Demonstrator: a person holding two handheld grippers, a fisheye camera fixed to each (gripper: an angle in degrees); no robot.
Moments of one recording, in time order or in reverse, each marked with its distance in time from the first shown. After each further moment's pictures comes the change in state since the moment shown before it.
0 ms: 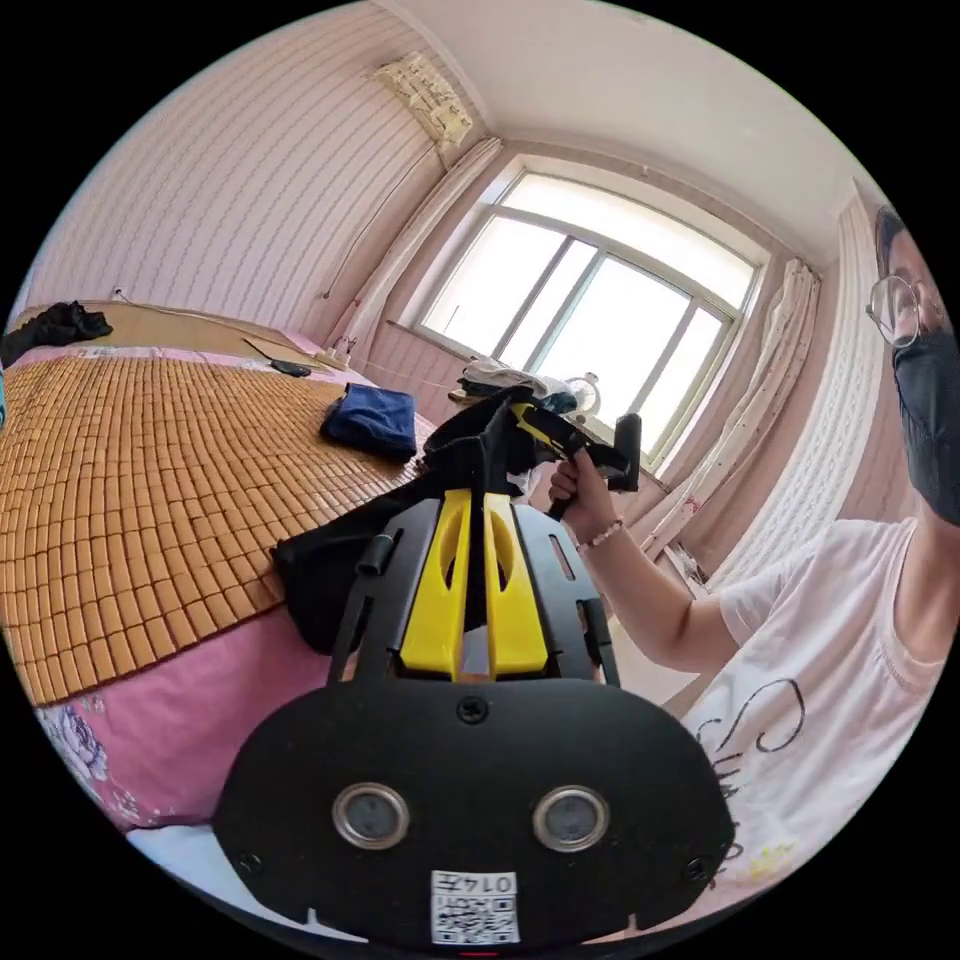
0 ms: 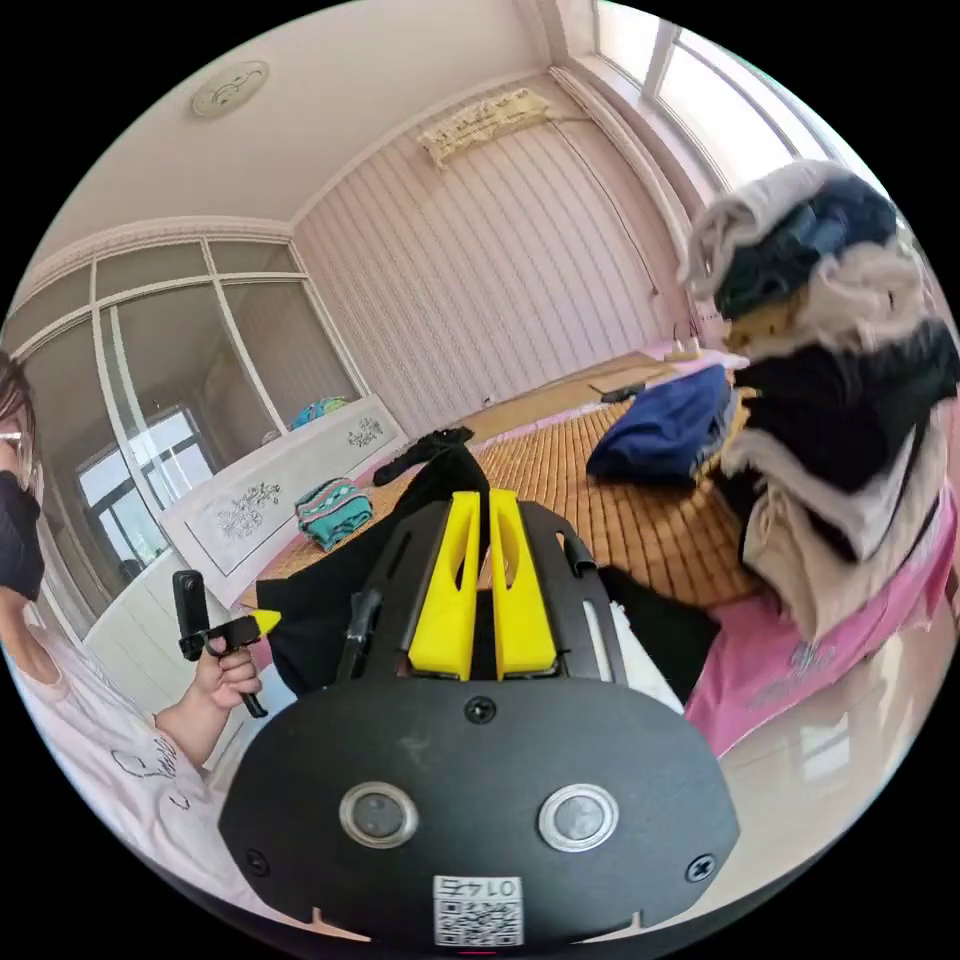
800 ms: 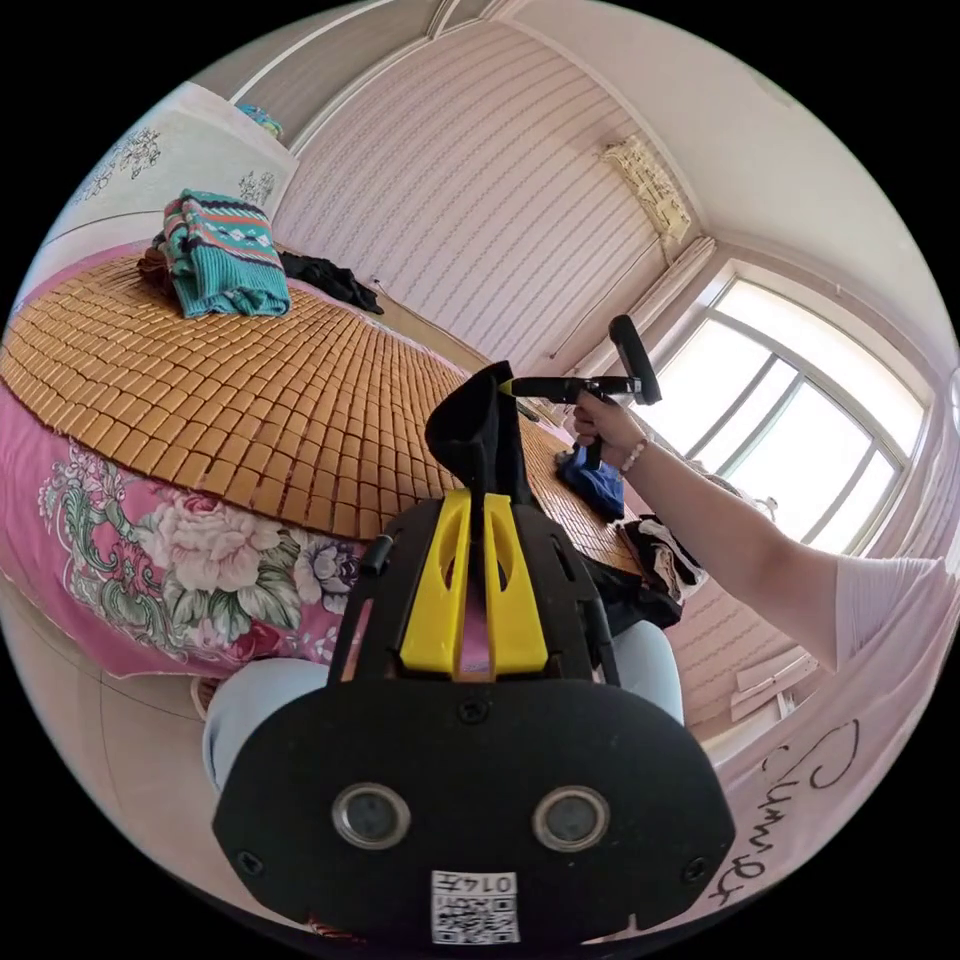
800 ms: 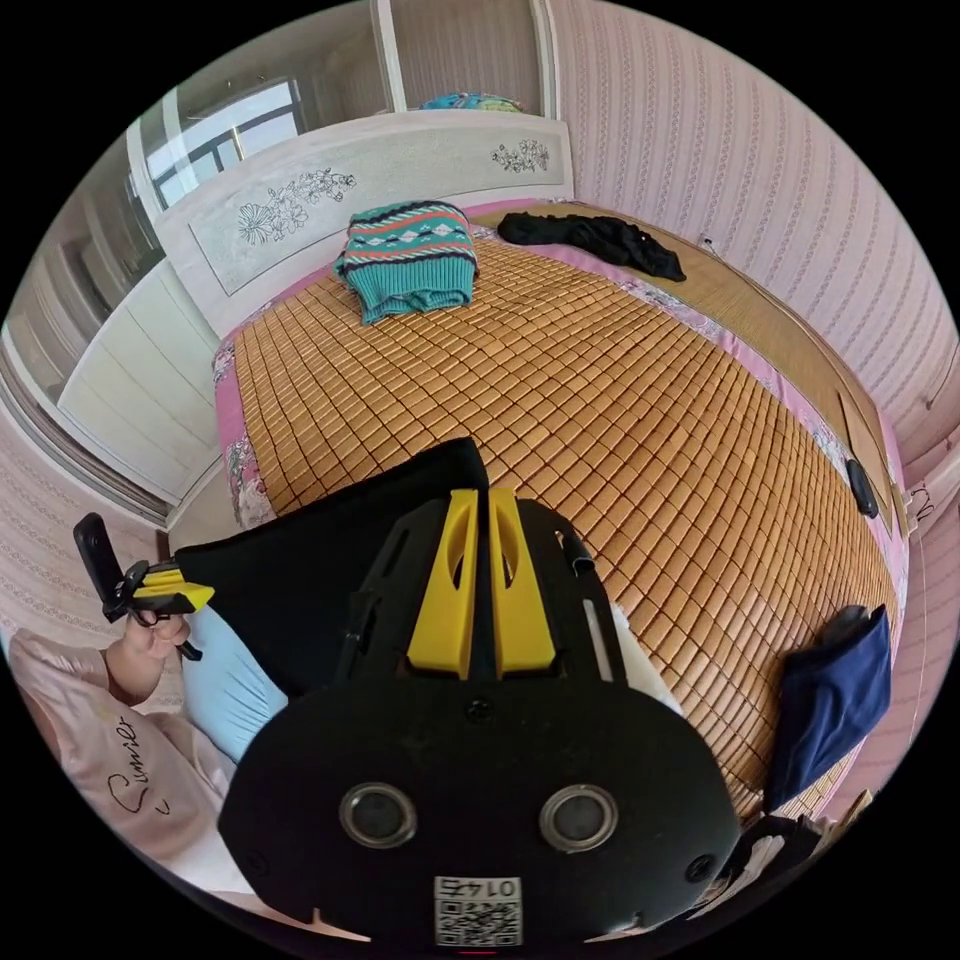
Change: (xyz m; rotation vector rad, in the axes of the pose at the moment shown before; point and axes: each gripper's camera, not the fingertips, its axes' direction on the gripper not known) left arm -0.143 0.069 -0.212 0.159 -0.573 -0.378; right arm -0.299 -0.028 0.443 -0.771 -0.205 -0.555
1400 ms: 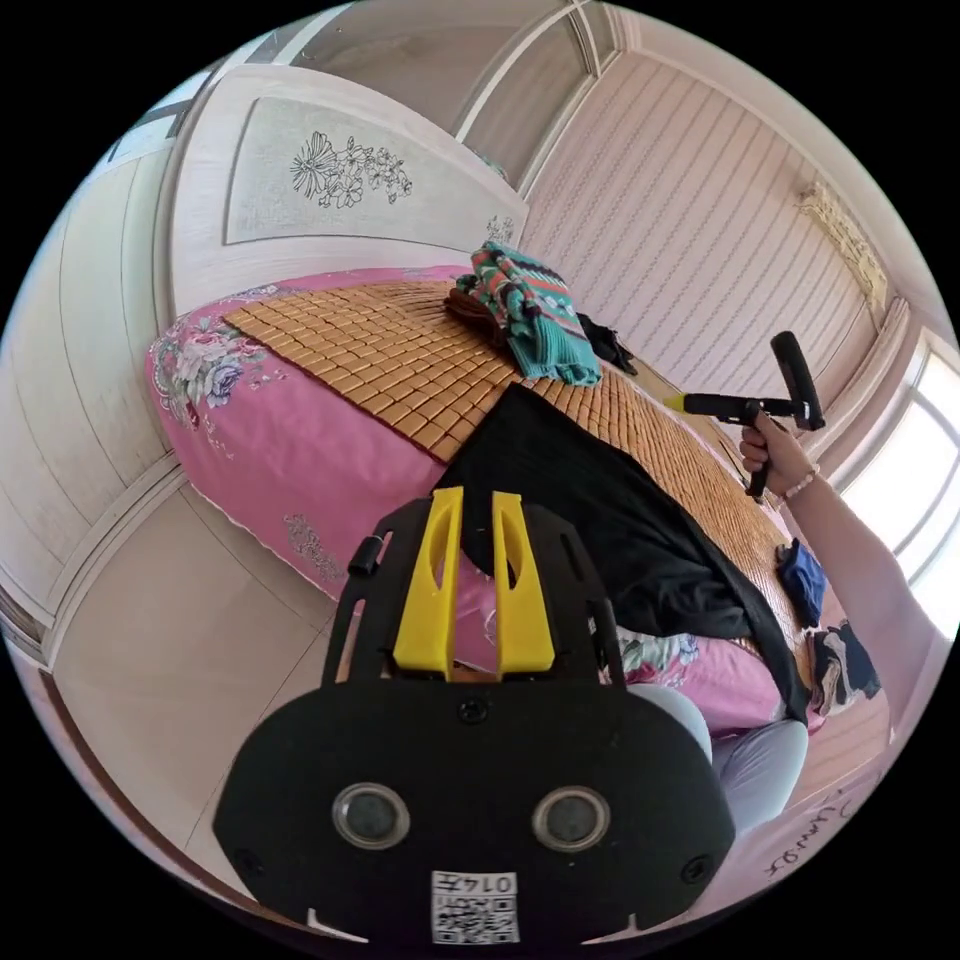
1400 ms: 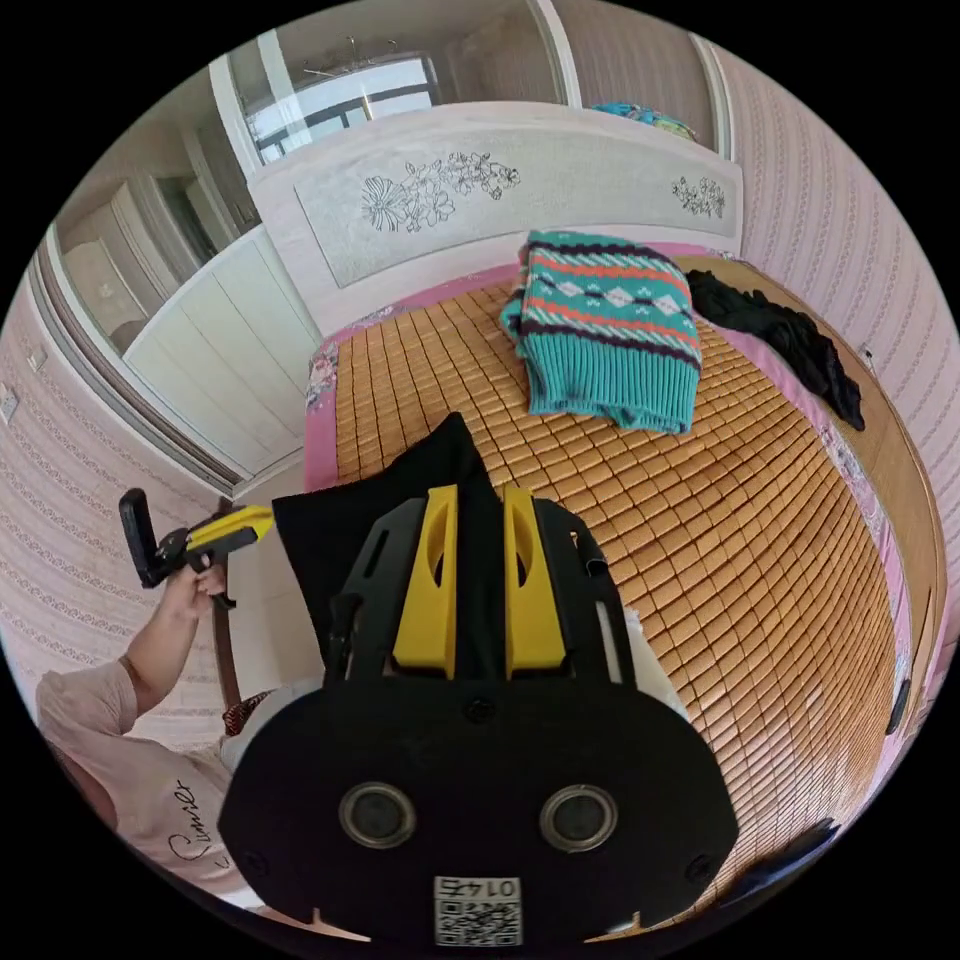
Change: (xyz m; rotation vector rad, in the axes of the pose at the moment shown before) left arm -0.197 -0.025 -0.107 0.059 -0.638 -0.244; right arm -0.122 -0.162 0.109 -0.079 -0.254 -0.254
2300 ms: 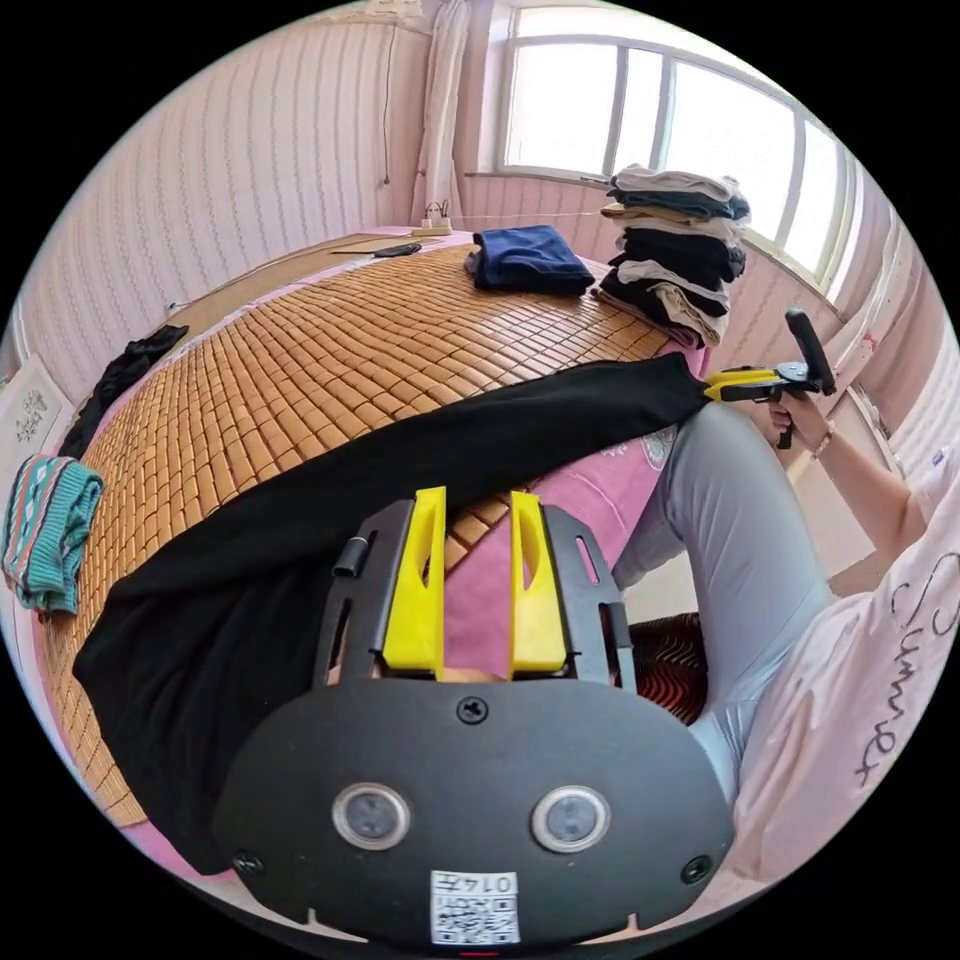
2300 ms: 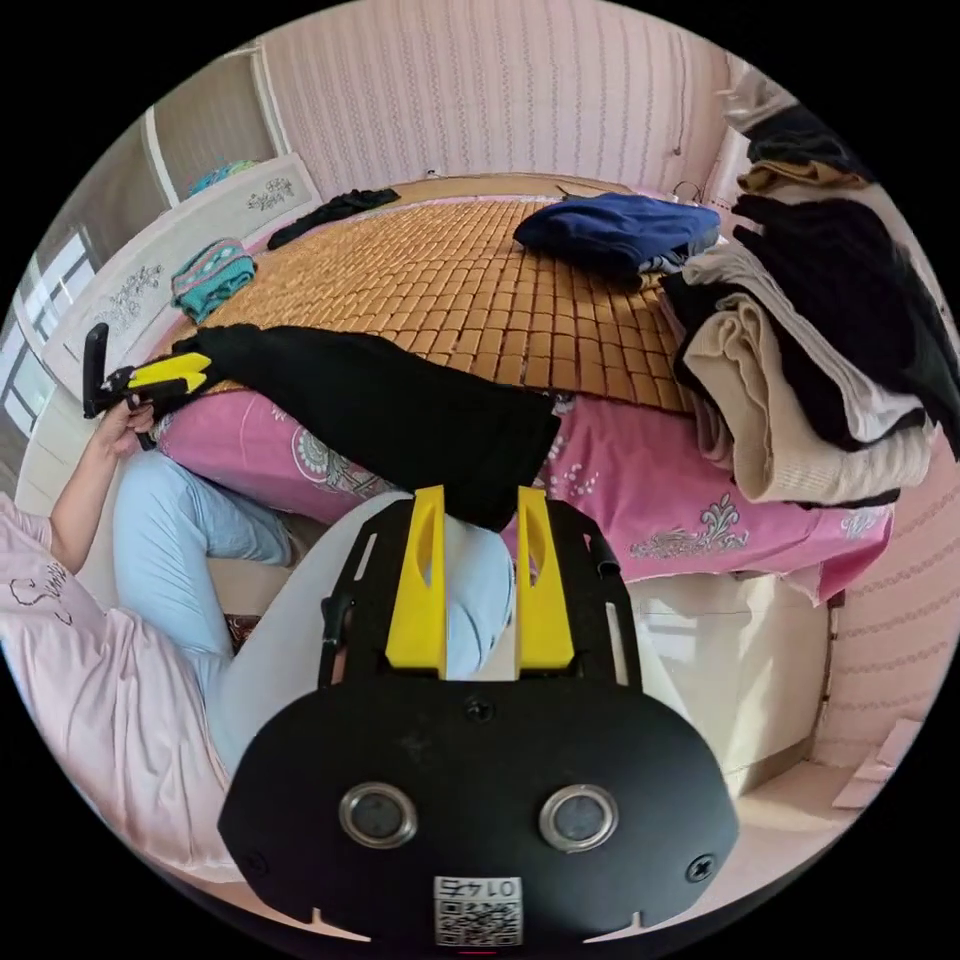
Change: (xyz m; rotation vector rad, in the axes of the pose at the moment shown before) left arm 0.453 0.197 0.171 -0.363 0.439 1.126; right arm -0.033 0.708 -0.211 0.237 0.441 0.901
